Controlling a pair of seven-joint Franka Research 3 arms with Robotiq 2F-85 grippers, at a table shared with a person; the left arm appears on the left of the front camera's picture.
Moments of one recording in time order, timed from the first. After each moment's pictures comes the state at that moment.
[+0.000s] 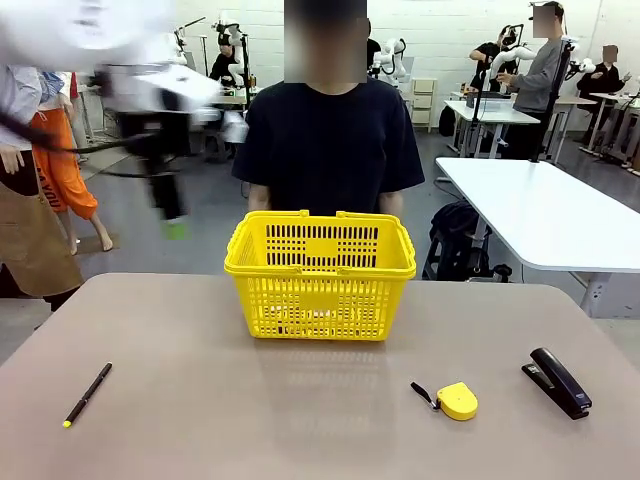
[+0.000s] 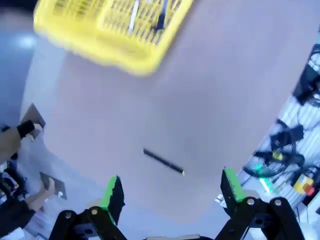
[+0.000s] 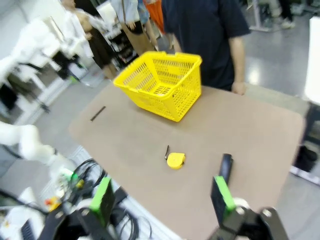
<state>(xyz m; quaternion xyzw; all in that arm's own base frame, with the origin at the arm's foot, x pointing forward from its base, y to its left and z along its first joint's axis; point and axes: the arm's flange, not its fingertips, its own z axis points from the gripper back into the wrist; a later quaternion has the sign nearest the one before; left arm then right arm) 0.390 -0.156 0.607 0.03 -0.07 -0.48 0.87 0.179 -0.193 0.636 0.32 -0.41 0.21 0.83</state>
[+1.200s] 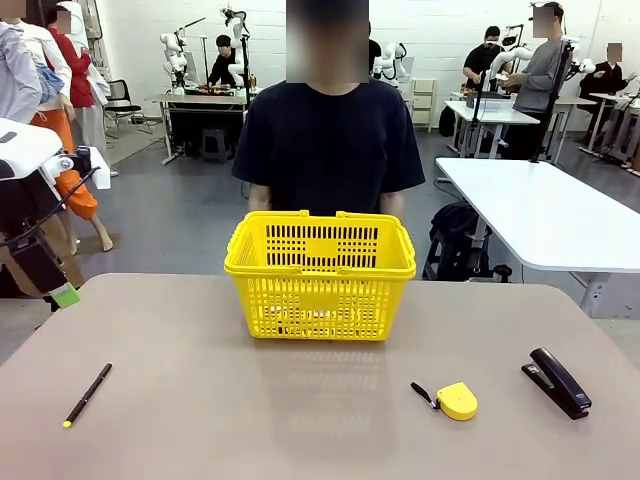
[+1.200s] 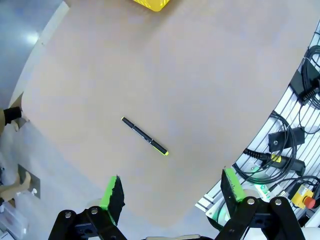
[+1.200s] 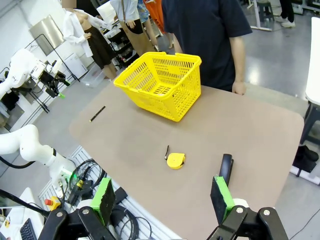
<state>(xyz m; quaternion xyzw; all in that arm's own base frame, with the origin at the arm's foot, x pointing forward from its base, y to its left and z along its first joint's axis) 0.306 -0.056 0.552 -0.01 -0.13 -0.42 0.90 0.180 -0.193 0.636 0.32 -0.41 0.21 0.83</state>
